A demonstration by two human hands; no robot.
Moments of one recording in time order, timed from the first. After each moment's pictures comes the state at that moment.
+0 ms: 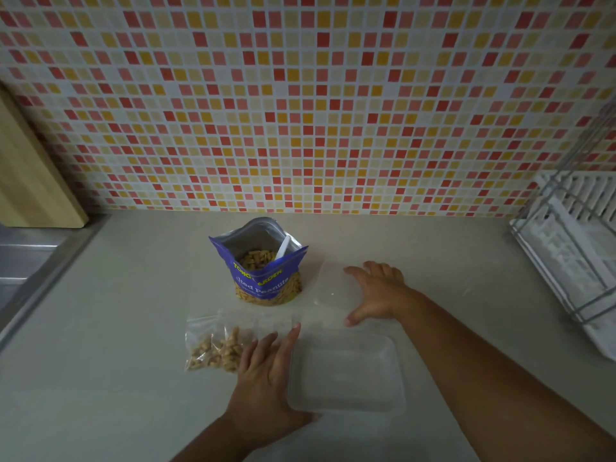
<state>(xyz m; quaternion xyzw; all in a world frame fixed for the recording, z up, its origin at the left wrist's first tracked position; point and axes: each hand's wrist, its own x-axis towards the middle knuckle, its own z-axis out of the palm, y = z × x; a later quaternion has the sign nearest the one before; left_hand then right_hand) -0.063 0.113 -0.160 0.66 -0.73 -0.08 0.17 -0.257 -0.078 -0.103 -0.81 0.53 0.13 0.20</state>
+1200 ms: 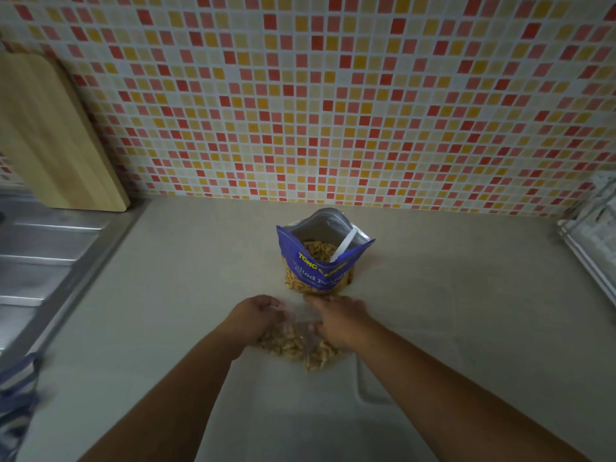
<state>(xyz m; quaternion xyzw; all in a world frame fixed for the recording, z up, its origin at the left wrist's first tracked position) 0.063 0.063 -0.121 0.74 -0.36 -0.49 0.29 -0.105 0.006 -0.118 -0.83 0.49 0.15 0.23</state>
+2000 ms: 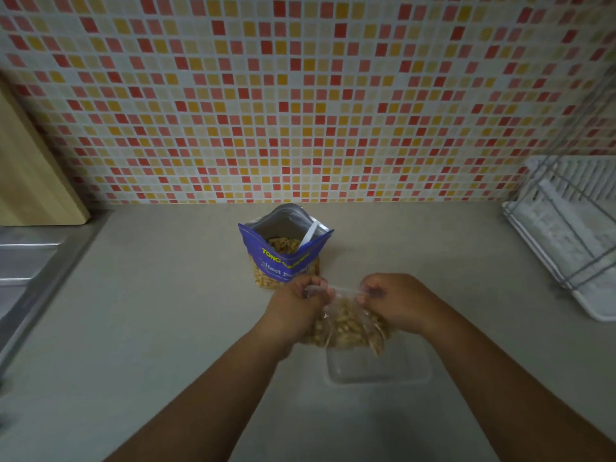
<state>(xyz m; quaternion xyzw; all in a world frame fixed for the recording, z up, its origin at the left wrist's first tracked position) -0.047 0.066 -0.067 0.61 -0.41 -0.53 0.42 -0.225 0.018 -0.042 -0.77 0.58 -0.02 0.27</state>
